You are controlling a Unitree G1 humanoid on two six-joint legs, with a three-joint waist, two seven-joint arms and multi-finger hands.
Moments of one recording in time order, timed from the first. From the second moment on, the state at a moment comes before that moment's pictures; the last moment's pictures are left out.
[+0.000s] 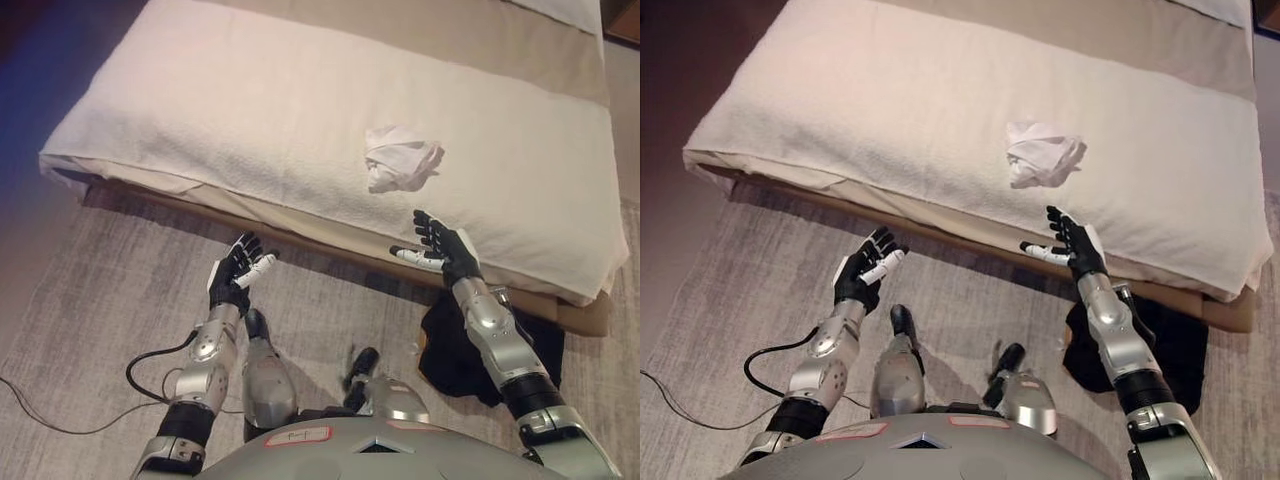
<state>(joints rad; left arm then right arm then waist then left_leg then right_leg) 0.08 0.23 -0.12 0.36 -0.49 -0.11 0.08 -0.06 -0.43 0.20 0.37 0.15 -0.06 -0.05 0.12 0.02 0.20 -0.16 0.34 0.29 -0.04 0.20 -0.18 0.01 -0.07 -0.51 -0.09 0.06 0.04</state>
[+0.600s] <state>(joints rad) 0.03 0.41 -0.07 0.33 -0.51 -0.13 0.11 -0.15 -0.29 0.25 0.44 0.14 -0.07 -0.08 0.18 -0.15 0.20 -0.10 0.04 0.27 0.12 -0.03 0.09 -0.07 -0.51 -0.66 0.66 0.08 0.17</state>
